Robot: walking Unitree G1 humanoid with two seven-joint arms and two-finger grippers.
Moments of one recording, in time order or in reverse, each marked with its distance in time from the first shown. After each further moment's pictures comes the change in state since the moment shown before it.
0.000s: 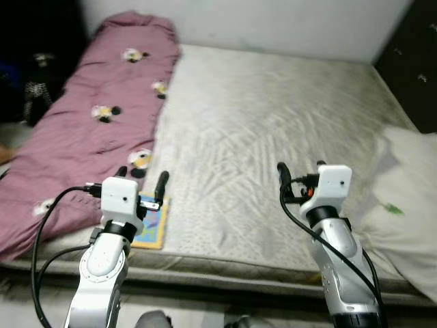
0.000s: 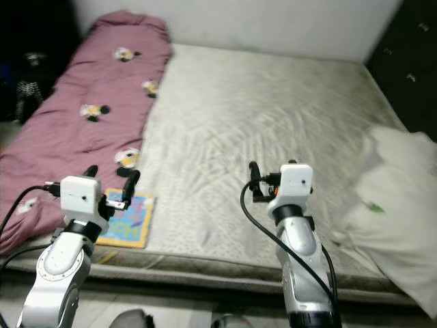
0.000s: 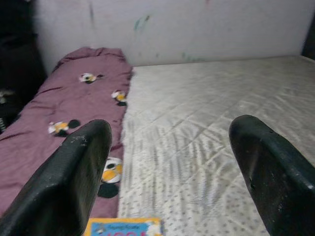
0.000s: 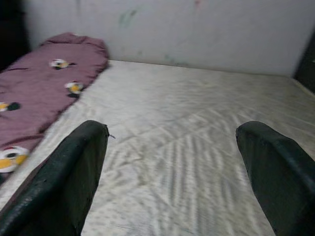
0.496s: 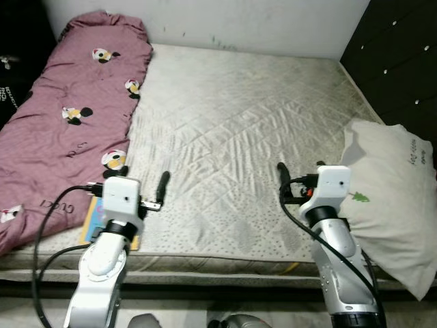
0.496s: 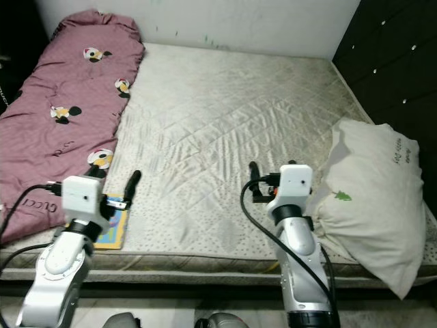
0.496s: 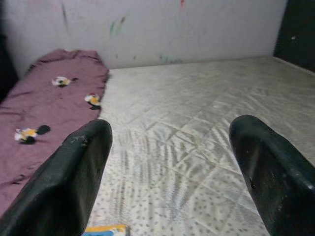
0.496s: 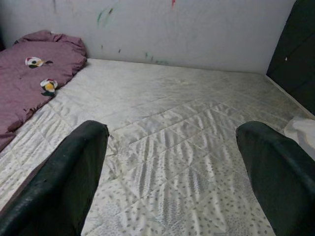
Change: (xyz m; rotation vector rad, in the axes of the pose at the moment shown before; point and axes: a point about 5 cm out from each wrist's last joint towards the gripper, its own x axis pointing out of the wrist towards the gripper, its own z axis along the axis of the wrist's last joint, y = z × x) left arm 0.000 0.002 -0.001 0.010 0.003 0.001; right arm 0.001 0.002 -0.001 0.004 0.002 0.005
